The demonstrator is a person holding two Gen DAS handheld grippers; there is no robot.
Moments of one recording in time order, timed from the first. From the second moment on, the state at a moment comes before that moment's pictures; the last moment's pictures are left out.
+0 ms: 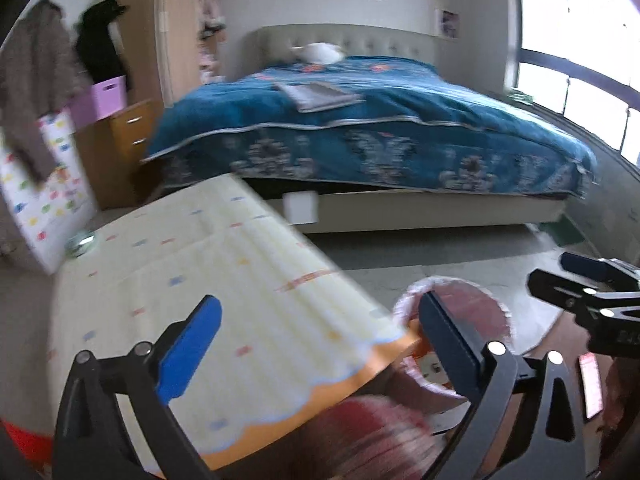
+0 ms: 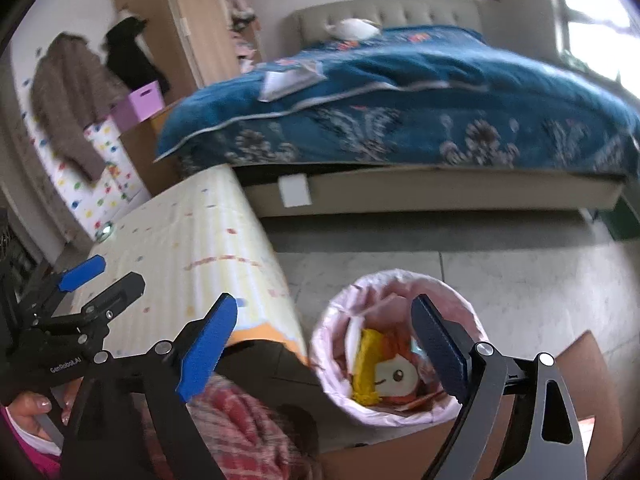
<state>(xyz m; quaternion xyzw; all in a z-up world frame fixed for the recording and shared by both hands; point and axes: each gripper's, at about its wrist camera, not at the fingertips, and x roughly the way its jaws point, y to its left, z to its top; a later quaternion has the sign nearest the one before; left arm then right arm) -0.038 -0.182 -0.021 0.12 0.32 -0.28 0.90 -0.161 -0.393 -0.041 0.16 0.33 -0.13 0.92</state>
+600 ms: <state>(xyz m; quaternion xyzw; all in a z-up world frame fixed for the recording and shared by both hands) -0.055 0.022 0.018 0.04 0.35 -0.05 0.94 -0.121 -0.247 0.026 0.06 0.33 0.02 0.94</state>
